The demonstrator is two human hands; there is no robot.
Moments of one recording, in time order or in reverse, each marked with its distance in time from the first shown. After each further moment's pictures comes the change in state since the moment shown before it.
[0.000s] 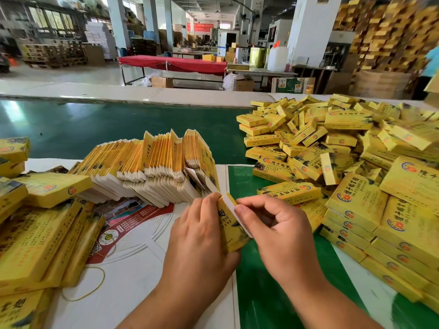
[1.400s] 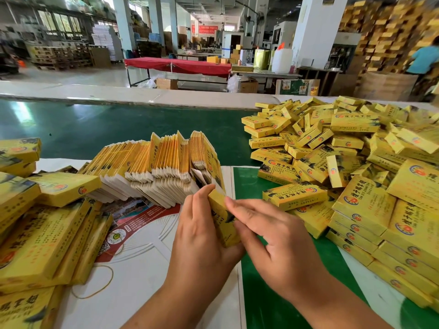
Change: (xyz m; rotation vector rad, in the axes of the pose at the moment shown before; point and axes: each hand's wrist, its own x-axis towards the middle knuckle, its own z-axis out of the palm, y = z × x) left_hand 0.003 -0.006 0.003 -0.319 0.141 -0.068; right_hand 0.002 -0.008 -0.004 -0.374 -0.219 -0.483
